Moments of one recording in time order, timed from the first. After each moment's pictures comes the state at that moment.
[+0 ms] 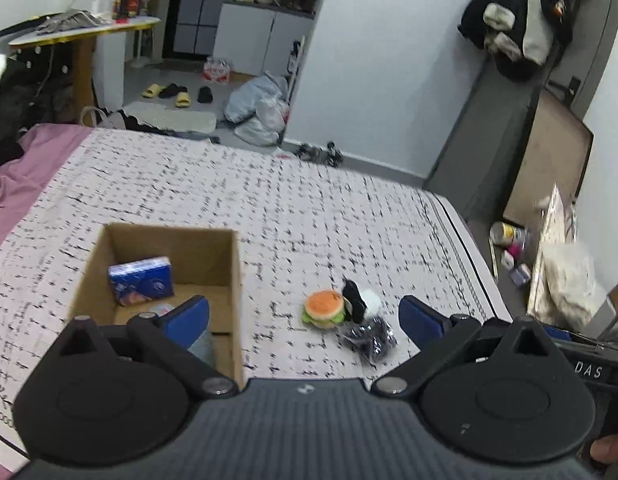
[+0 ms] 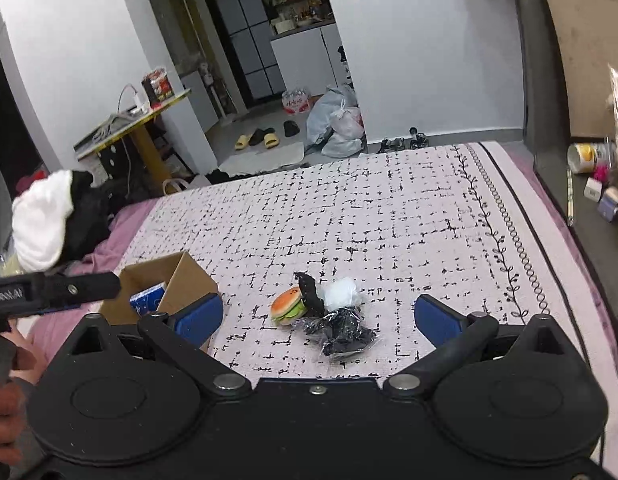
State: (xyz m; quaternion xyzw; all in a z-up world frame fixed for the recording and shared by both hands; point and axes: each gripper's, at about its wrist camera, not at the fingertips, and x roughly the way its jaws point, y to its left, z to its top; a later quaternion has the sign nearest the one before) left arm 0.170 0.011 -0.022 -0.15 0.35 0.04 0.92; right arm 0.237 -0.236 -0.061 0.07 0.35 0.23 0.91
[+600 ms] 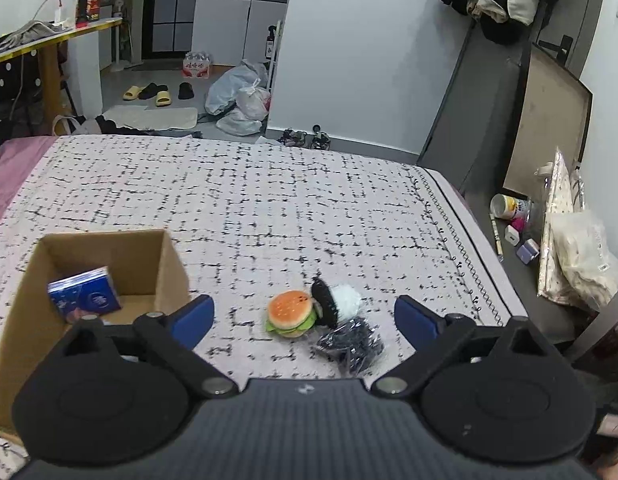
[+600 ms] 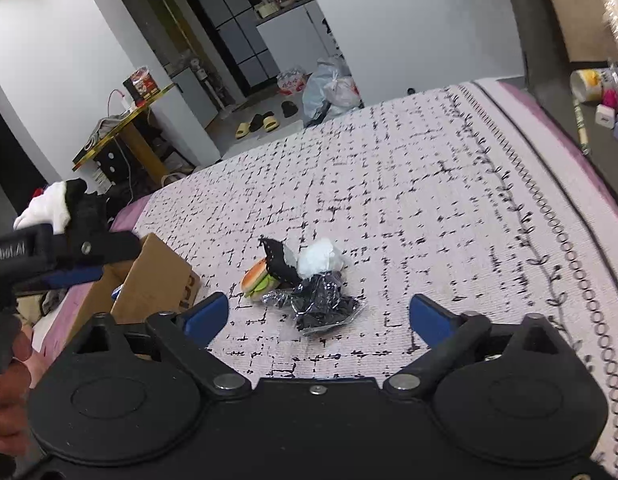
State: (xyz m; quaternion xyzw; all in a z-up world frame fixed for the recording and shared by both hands) left arm 0.223 -0.037 -0.052 -0.11 0.37 0.02 0.92; right arm 0.267 -0.259 -0.129 0.13 0.39 0.25 0.88
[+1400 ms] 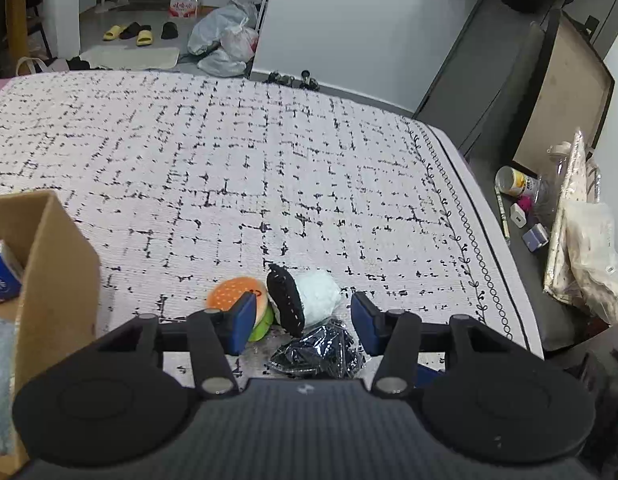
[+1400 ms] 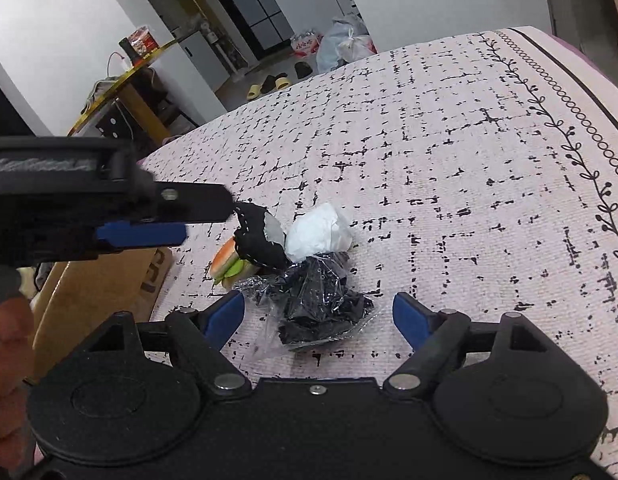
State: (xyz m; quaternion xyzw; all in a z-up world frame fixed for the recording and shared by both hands) left arm 0.306 -0.057 -0.115 -0.15 0.44 0.00 0.89; right arm 0.314 -0.224 -0.188 0.11 0.42 0.28 0.85
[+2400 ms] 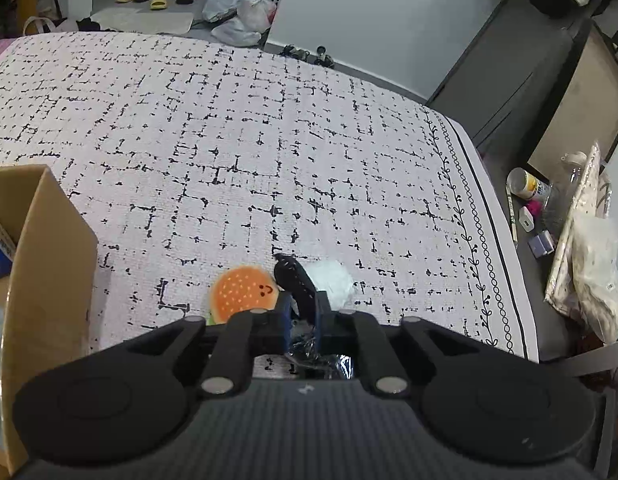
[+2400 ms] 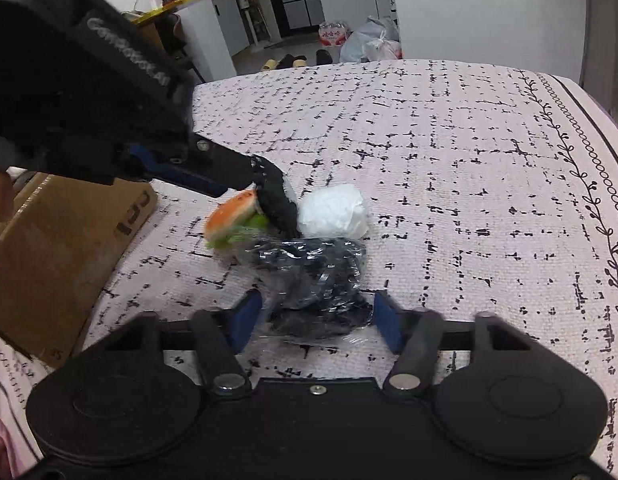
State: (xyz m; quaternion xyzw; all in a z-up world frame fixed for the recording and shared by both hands) left arm 0.322 -0.044 -0.122 -0.19 0.48 0.01 0.86; right arm 0.305 -0.194 -0.194 -0.02 0.41 0.29 0.87
